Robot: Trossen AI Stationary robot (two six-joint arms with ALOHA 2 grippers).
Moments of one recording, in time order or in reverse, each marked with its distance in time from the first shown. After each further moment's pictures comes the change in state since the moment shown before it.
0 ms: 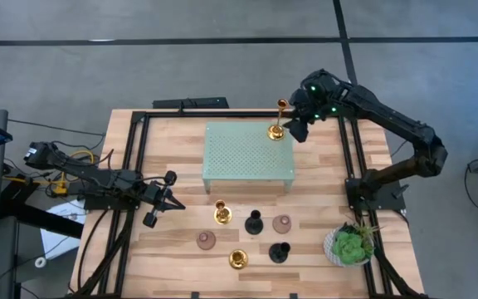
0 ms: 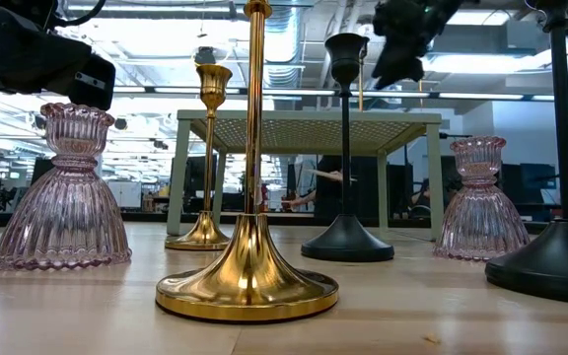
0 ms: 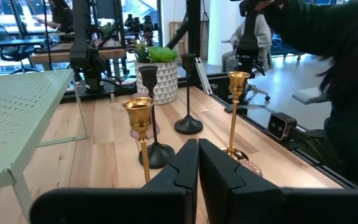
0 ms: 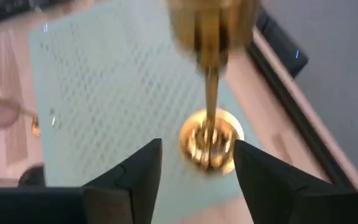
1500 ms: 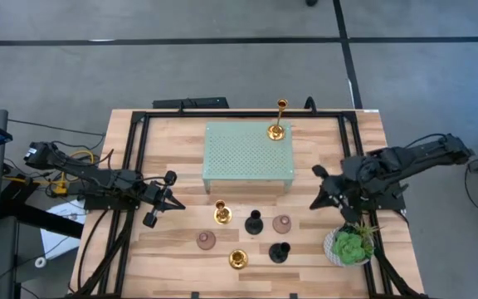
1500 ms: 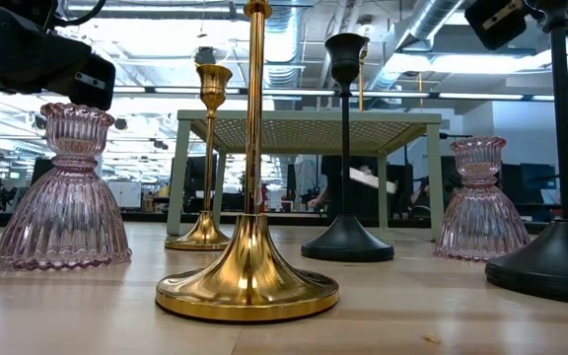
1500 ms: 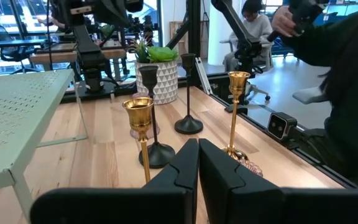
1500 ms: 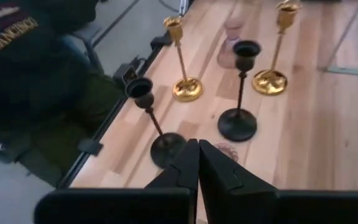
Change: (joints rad) left arm 0.000 0.000 0.000 0.000 0.000 0.003; right arm 0.887 -0.571 -0.642 0.380 0.037 0.181
